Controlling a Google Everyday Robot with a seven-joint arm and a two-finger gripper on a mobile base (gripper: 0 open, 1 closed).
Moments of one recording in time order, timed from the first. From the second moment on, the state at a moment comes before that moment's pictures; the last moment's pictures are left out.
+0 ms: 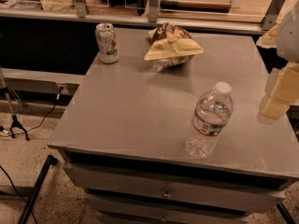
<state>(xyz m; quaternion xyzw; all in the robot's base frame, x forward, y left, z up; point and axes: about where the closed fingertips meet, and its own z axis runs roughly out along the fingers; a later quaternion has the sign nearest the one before) 0.438 -0.217 0.976 -0.60 0.78 -0.03 0.16</state>
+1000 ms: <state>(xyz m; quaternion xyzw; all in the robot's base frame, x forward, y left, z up) 0.422 -0.205 0.976 -0.62 0.76 0.04 0.21</state>
